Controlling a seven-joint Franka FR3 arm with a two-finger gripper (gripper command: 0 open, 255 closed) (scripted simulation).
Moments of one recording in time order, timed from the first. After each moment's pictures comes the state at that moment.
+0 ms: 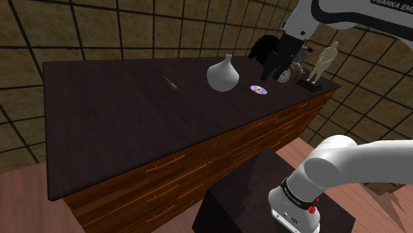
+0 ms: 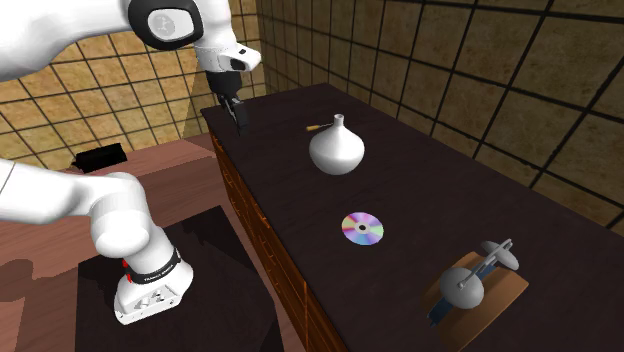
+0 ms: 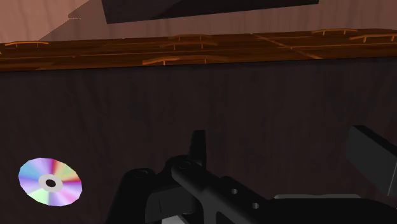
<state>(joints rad) -0.02 -0.77 -0.02 -2.29 0.06 1.58 -0.01</state>
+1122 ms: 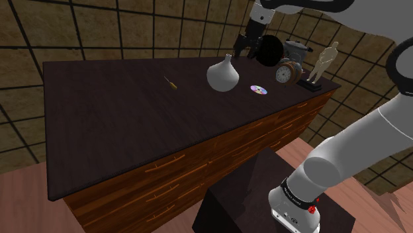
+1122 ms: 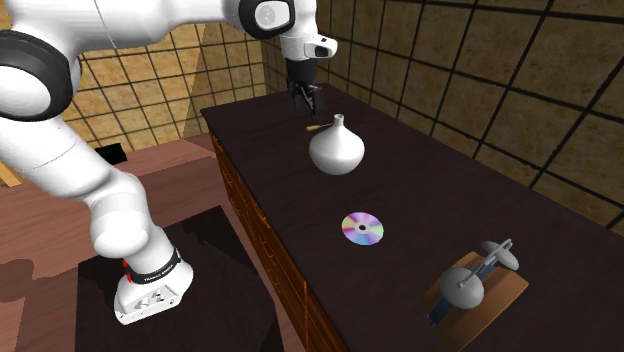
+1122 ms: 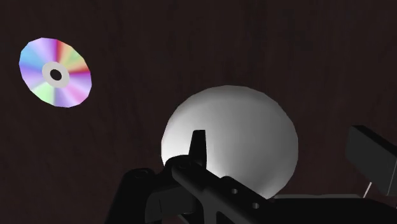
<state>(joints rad) -0.05 -0.21 -0.05 -1.84 0.01 1.72 -0.06</state>
